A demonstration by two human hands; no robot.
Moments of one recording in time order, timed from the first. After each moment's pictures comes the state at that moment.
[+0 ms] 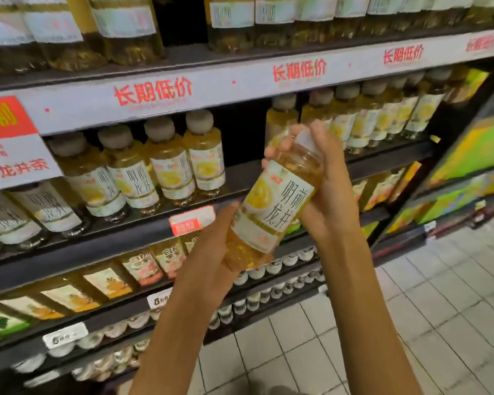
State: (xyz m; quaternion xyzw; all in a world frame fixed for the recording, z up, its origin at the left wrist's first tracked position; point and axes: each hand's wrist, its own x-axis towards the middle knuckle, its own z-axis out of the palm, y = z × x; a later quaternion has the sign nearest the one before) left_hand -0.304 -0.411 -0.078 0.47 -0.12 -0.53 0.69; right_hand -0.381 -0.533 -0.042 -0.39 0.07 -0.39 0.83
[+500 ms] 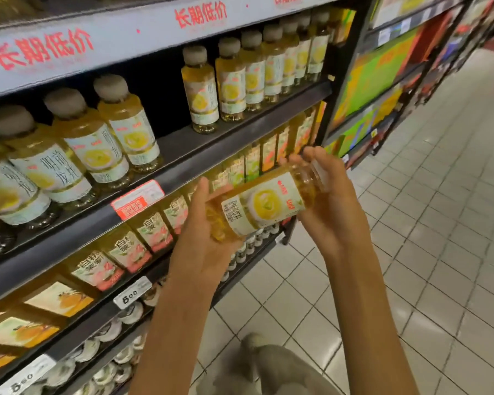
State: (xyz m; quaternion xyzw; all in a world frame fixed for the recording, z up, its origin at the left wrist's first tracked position) left_hand -0.326 -0.385 -0.117 0.48 -0.28 -0.53 0.64; right_hand -0.475 -0.452 -0.081 -0.32 0.25 -0.54 0.74
